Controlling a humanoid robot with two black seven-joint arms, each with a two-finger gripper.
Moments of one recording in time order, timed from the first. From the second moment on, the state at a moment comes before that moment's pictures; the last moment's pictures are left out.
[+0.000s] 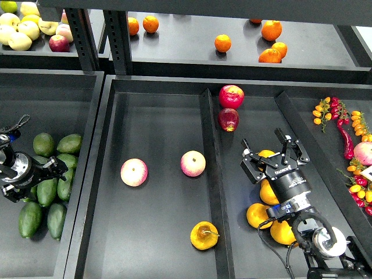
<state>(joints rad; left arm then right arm) -0.92 0.50 0.08 -0.65 0.41 -0.49 0.49 0.06 0.02 1.43 1.09 0.28 0.48 -0.37</state>
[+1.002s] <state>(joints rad) -0.32 0.22 -1.31 -1.01 0.05 -0.49 0.49 0.06 0.01 1.40 1.10 0.27 0.47 -0.38</state>
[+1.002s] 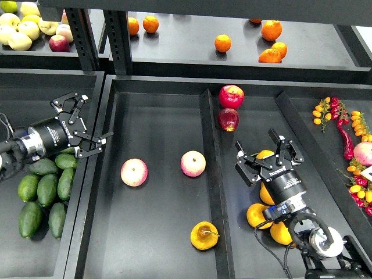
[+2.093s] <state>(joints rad) 0.11 0.00 -1.49 -1.37 0.06 -0.41 0.49 0.38 -0.55 0.76 1.13 0.11 0.58 -0.49</state>
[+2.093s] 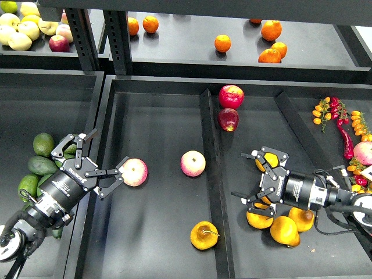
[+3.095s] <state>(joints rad) 0.12 0.00 -1.40 -1.38 0.06 -0.42 0.49 0.40 -0.31 0.56 0.83 -0.15 0.58 -0.49</state>
